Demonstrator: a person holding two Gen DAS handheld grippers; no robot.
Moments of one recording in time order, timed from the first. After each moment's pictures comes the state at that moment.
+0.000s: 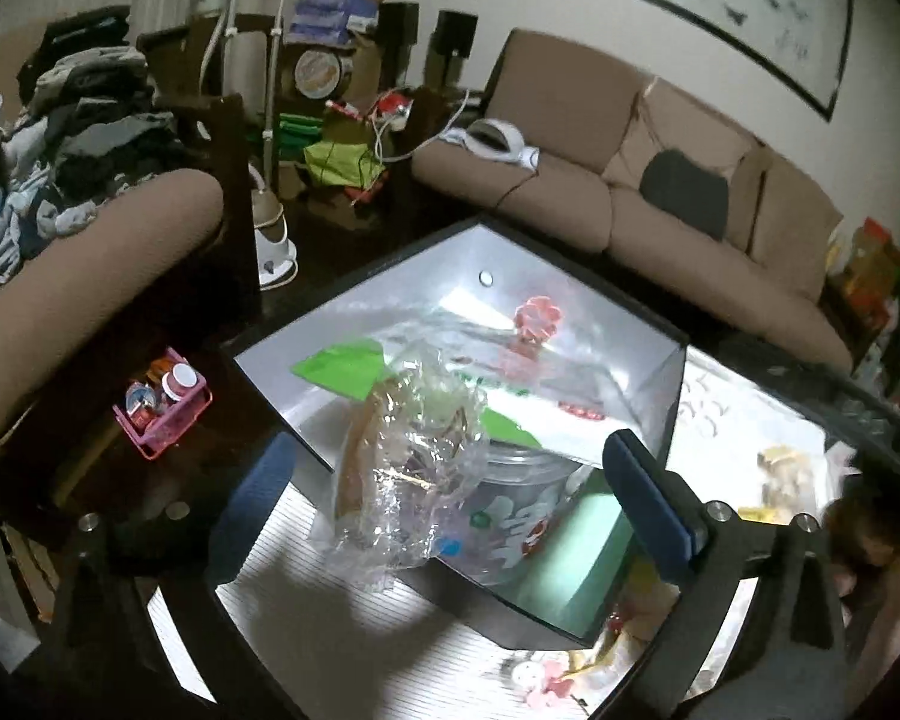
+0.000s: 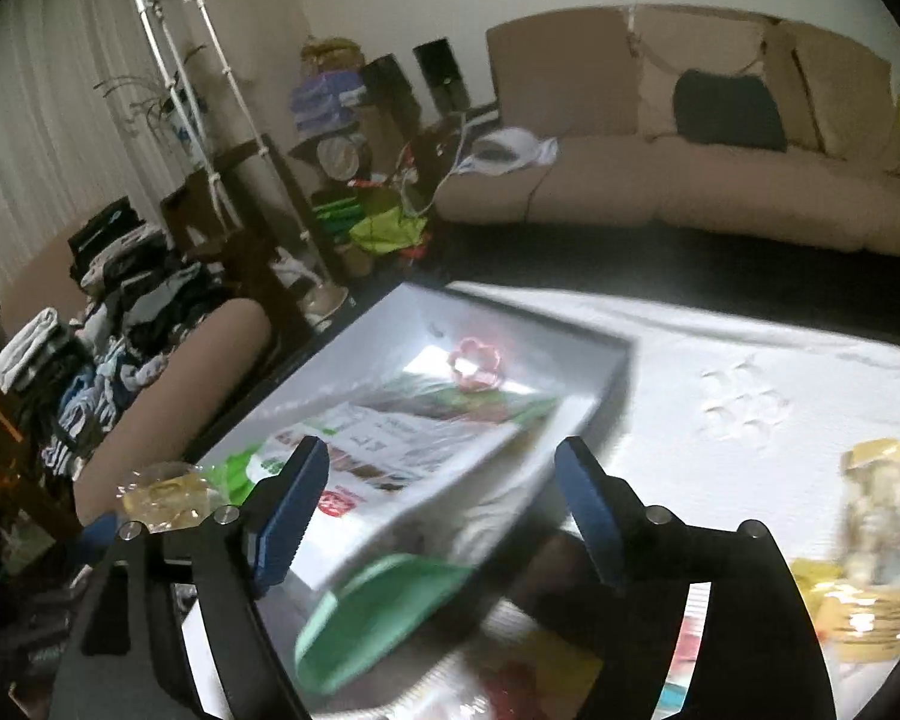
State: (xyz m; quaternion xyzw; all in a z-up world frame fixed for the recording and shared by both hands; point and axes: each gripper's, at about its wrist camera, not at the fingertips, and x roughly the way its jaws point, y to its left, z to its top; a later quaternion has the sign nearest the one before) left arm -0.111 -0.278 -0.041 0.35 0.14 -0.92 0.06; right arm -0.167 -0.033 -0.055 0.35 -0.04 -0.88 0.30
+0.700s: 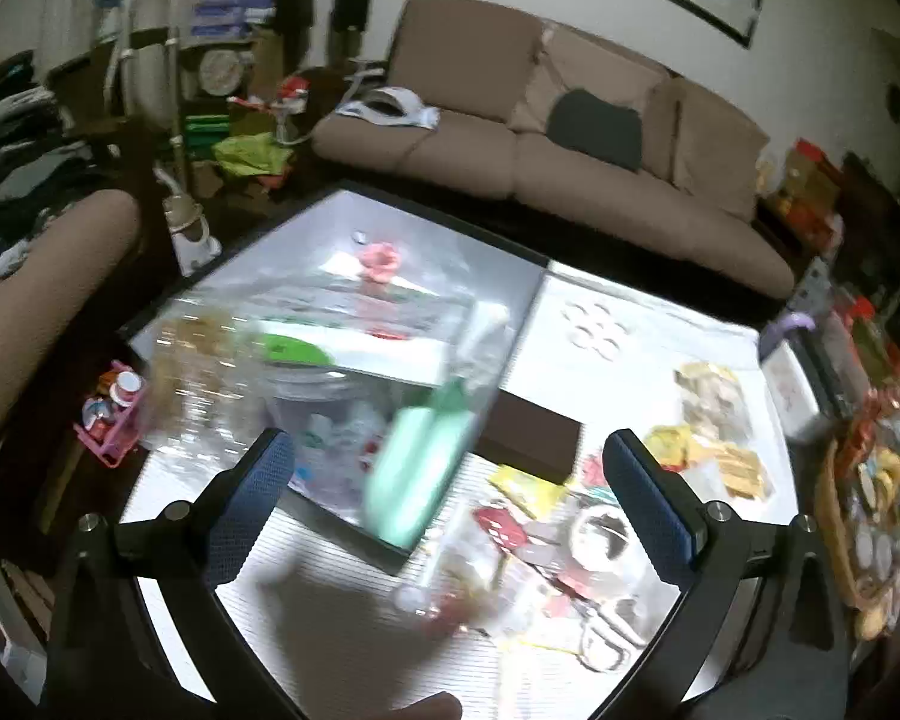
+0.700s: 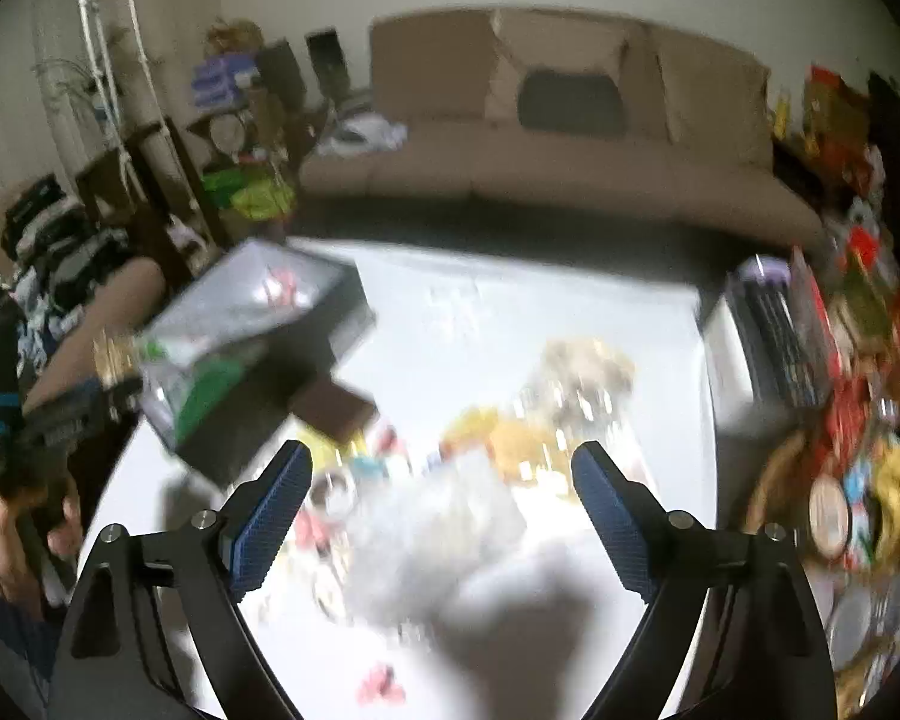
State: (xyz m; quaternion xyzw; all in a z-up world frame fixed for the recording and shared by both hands) left arm -0.091 -0.166 -0.019 0.40 0.09 -0.91 -0.04; right arm -0.032 0.196 0.001 0.42 0.03 -0.89 0.16
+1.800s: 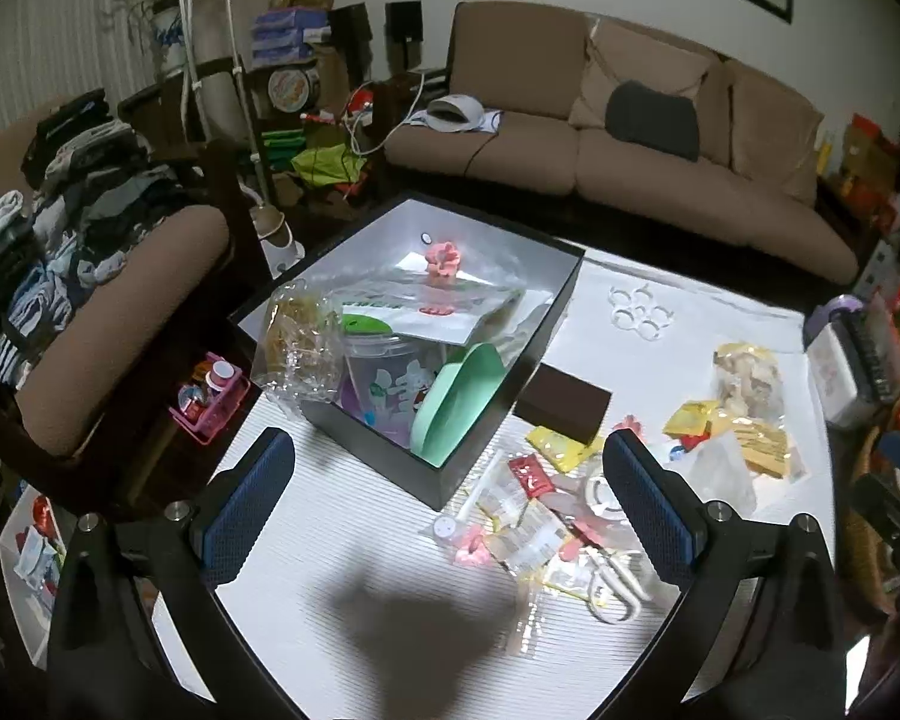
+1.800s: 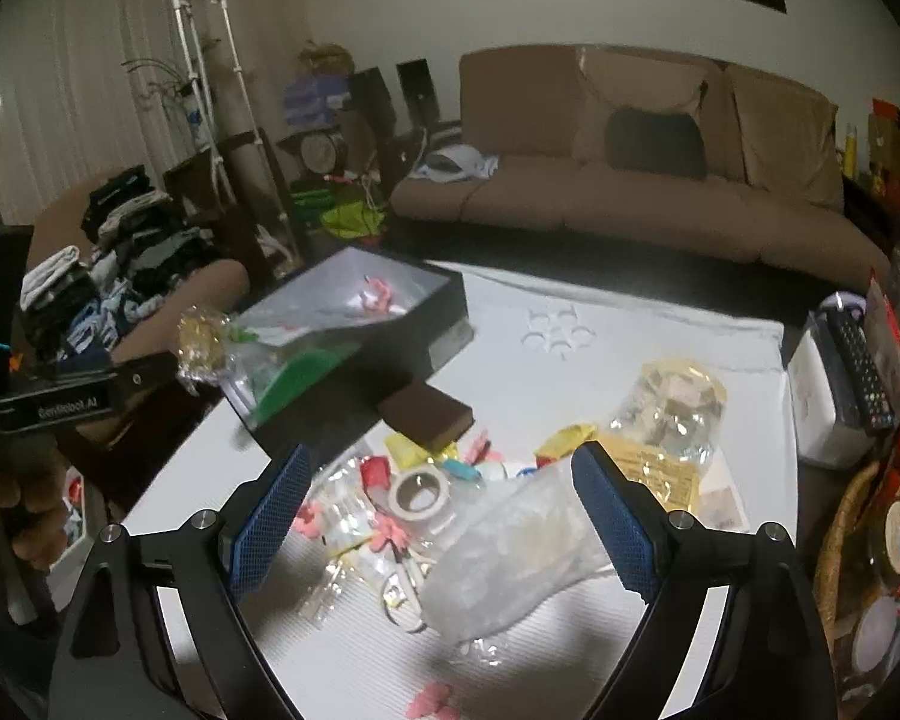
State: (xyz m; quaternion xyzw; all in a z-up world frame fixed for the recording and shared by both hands) left arm -0.027 -0.142 0.036 0.40 0.04 -0.91 0.07; right arm 0.003 0.156 -0.006 0.33 0.02 -0.90 0.27
